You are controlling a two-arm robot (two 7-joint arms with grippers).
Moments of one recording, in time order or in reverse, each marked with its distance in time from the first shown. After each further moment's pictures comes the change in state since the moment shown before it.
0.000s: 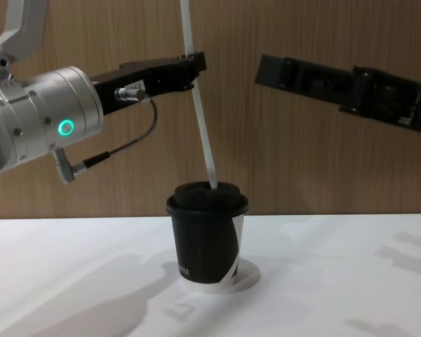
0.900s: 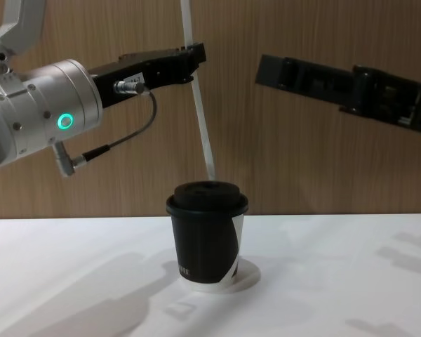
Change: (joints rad) left arm 0.001 -0.014 -0.021 0.001 0.023 -0.012 -0.018; right arm 0.000 0.000 0.000 0.000 0.000 0.000 0.000
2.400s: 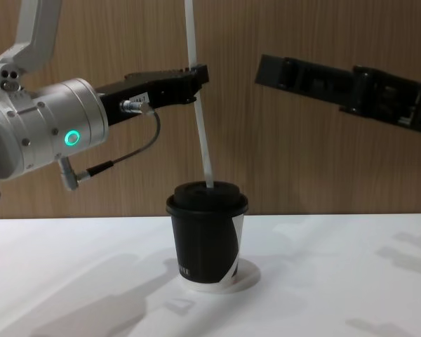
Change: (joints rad) left arm -0.011 -0.032 -0.014 0.062 0.039 0.017 -0.032; right arm 0.000 0.000 0.000 0.000 0.000 0.000 0.000
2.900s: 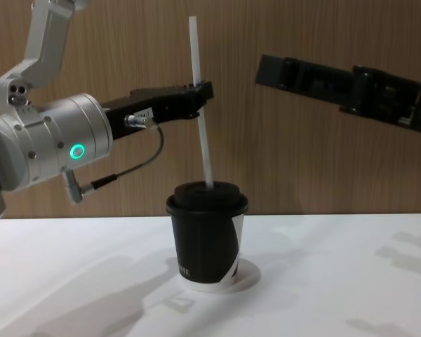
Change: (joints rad) left arm -0.009 -0.018 0.000 0.048 0.004 0.010 -0.025; right arm 0.000 0.000 0.000 0.000 0.000 0.000 0.000
